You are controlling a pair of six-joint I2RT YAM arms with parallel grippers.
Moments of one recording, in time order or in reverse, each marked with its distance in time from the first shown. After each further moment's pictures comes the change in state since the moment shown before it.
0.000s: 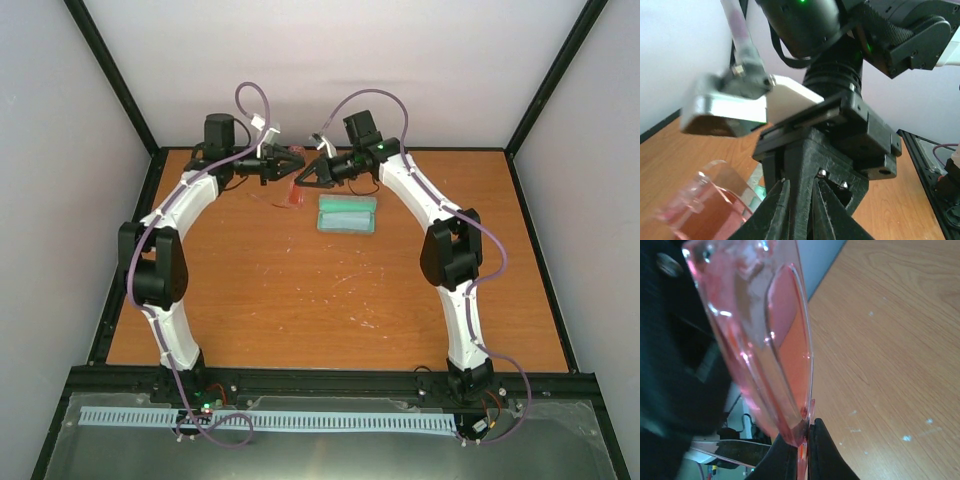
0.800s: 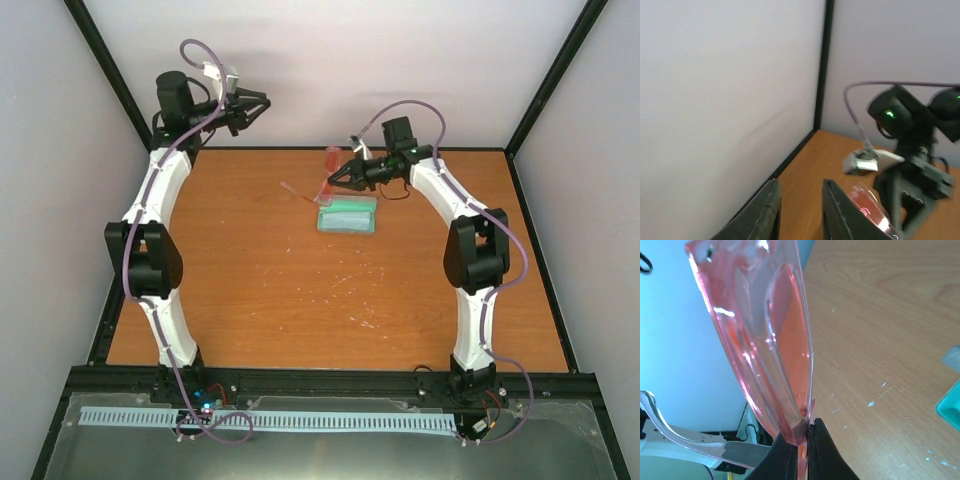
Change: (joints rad) left arm 0.132 0.095 0.327 0.139 -0.153 -0.138; right arm -0.135 -0.135 -0.280 0.106 -0.037 0.078
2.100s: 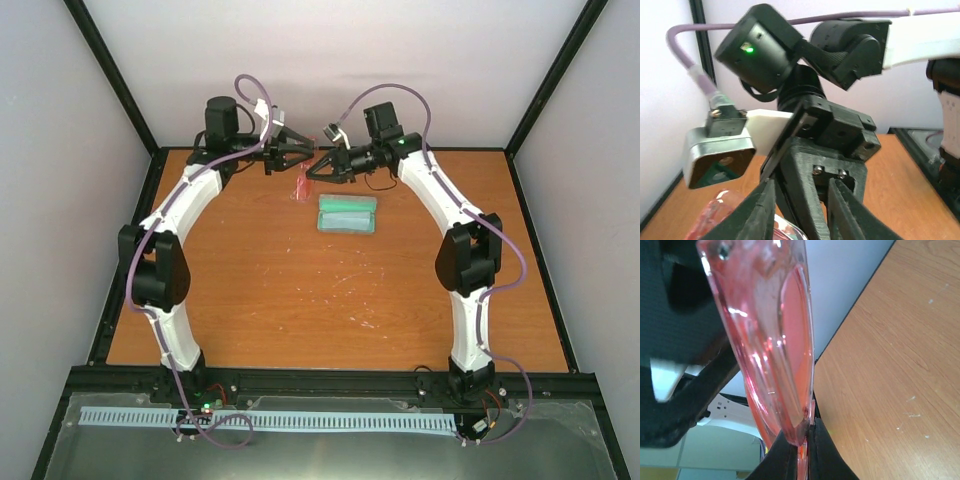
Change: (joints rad) left arm -0.182 -0.113 -0.246 -0.042 0.256 0.216; right arm 0.080 0.014 0.197 -0.053 -0.209 0.048
